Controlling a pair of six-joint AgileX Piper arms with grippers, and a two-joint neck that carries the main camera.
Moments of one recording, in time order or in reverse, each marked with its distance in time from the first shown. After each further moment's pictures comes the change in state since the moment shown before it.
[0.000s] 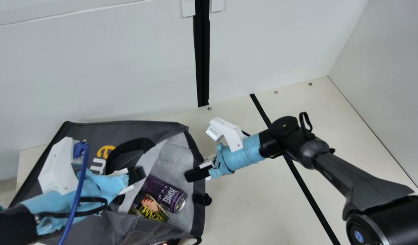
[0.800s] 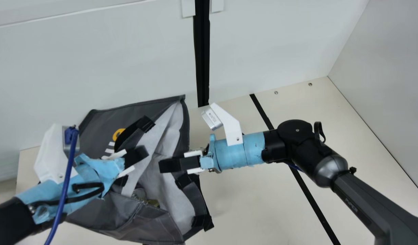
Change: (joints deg) left arm 0.0 0.8 -2.4 -9.0 -5.8 6.0; right arm 6.0 -11.2 2.1 18.0 0.9 10.8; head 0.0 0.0
